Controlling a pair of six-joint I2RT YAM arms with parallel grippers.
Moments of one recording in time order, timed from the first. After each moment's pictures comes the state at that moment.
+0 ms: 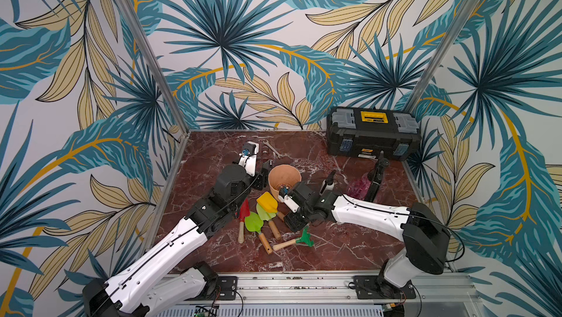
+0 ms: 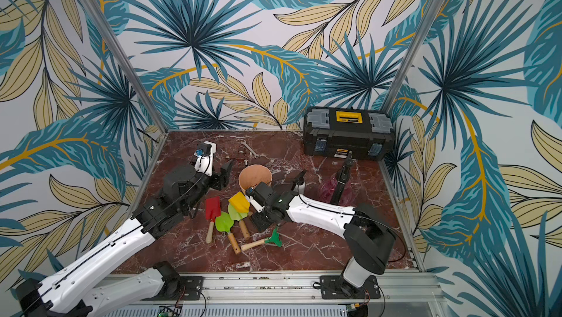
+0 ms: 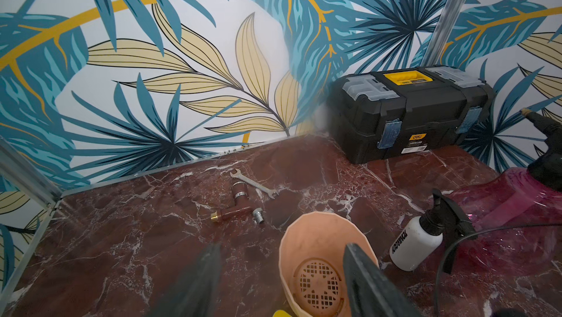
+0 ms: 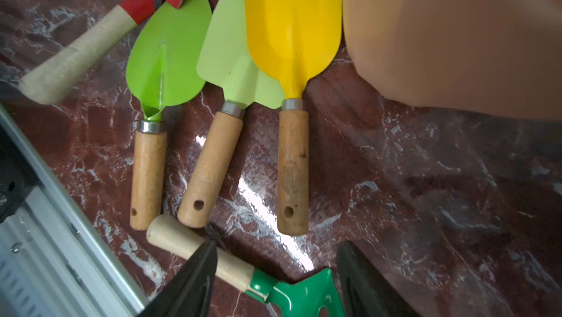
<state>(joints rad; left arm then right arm) -0.66 0.97 0.93 -0.19 -0.32 -0.12 1.08 1.65 1.09 -0.54 -0.04 0.21</state>
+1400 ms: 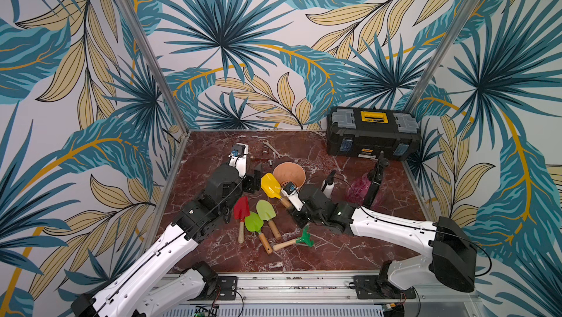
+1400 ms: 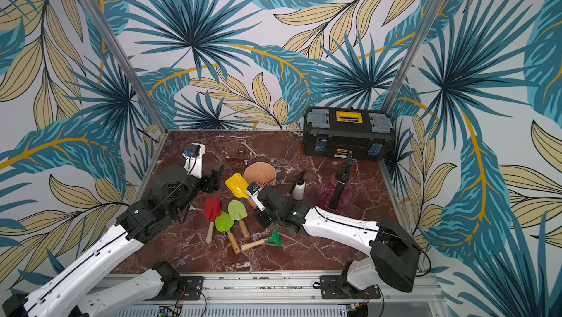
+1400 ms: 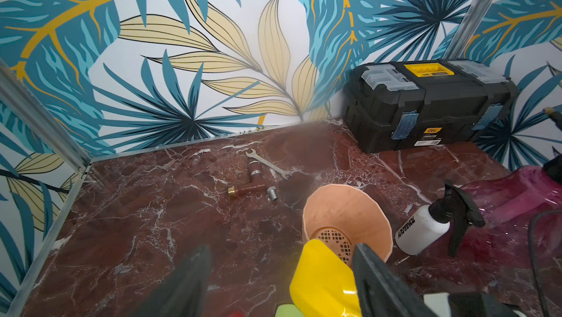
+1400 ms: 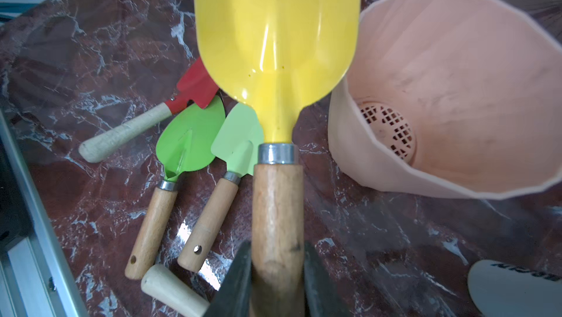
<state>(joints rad) -0.64 0.91 1.01 -0.40 -0.34 -0.19 1.11 1.40 0.89 -0.21 0.11 0.12</state>
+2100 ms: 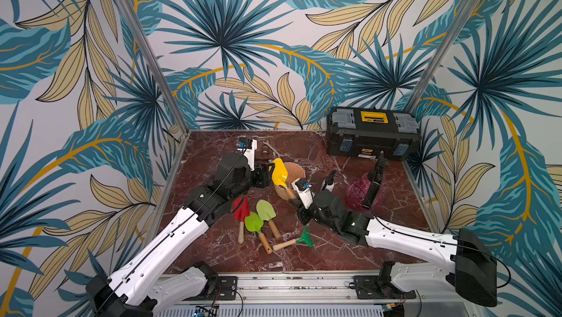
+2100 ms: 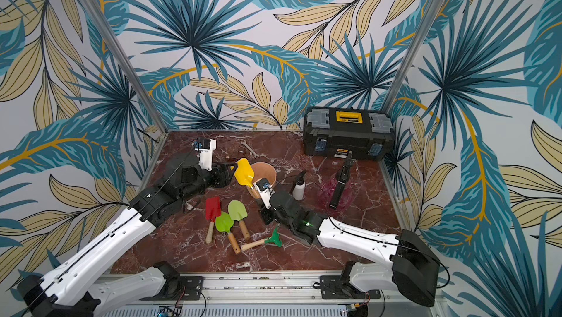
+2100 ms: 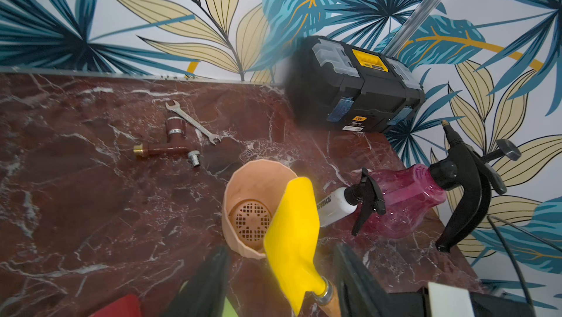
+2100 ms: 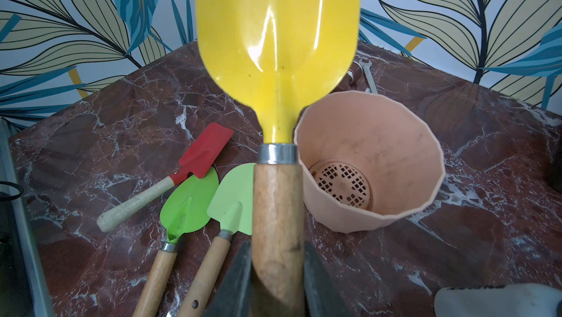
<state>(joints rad) -0.59 1.07 1.08 -0.43 -0.03 -0.48 1.13 1.26 0.75 0.05 0.23 0.15</state>
